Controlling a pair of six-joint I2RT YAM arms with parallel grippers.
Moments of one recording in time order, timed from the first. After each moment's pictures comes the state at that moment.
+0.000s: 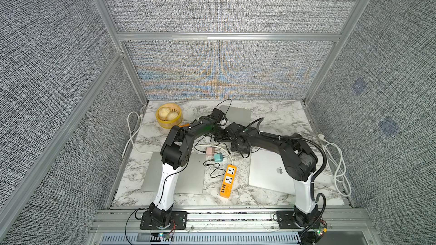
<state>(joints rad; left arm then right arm) -0.54 2.25 1.65 -0.55 0.61 -0.48 0.70 2.05 1.43 -0.72 0.19 0.83</state>
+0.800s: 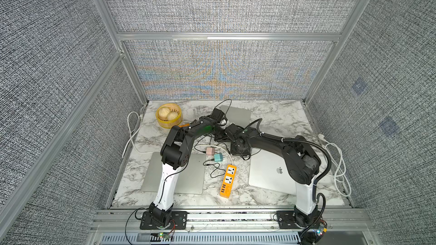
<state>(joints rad) -0.54 2.25 1.65 -0.55 0.60 -0.49 0.73 1.97 1.42 -0.80 0.15 0.80</state>
